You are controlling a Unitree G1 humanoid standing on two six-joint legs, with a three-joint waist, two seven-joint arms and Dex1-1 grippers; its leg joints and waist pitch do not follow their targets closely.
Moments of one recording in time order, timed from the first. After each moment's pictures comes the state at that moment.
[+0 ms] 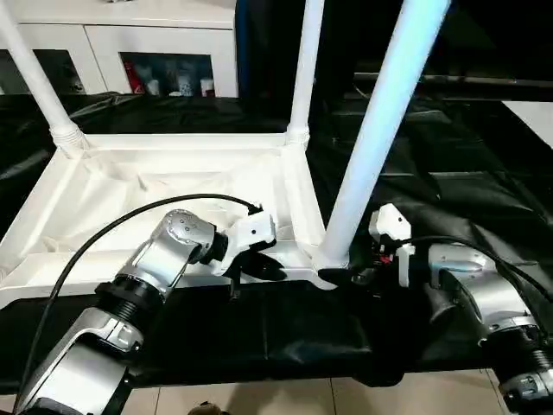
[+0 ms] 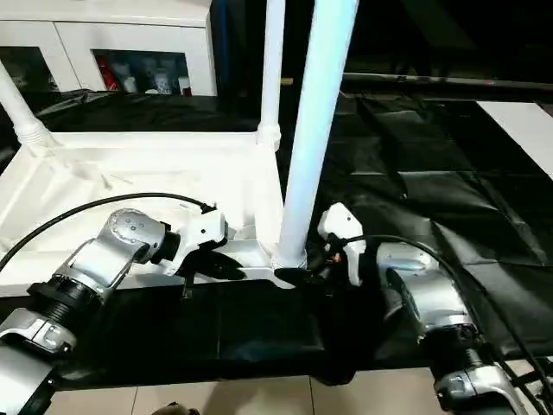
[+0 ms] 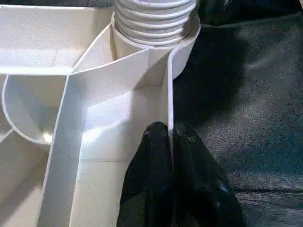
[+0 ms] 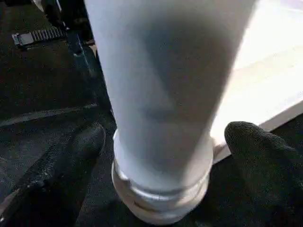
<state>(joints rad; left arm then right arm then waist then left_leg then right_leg) -0.66 0.37 -0.39 0.55 0.04 0.19 -1.26 -0.42 -0.44 0.19 0.40 0.20 0.14 1.11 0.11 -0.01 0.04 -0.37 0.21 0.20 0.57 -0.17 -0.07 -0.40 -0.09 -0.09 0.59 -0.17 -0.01</state>
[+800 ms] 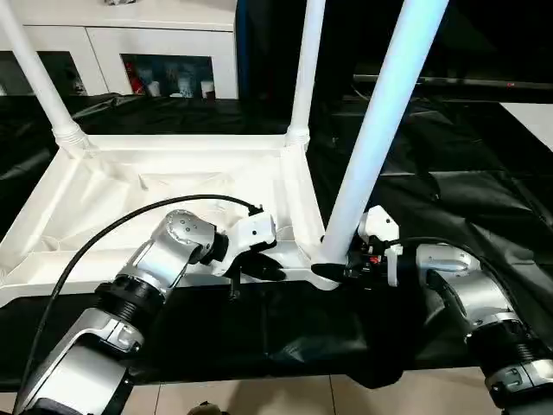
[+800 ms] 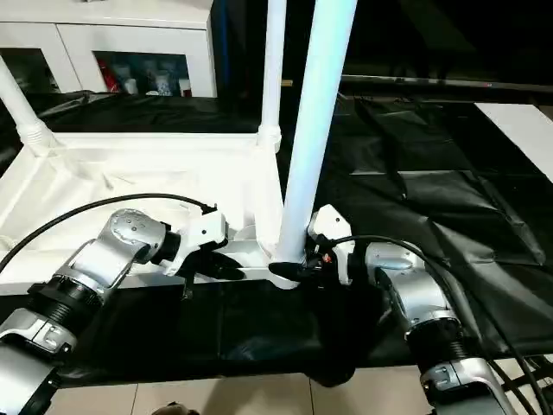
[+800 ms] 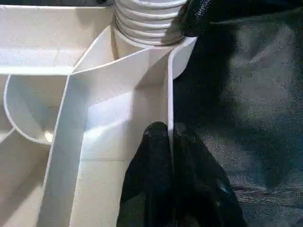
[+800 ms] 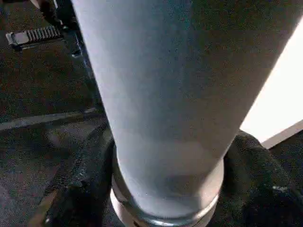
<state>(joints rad) -0.65 0.36 -0.39 0.55 0.06 0.19 -1.23 -0.45 -0.38 0.19 0.51 0.19 0.07 1.08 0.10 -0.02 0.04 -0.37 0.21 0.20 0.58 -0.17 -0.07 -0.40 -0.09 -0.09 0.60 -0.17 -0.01</state>
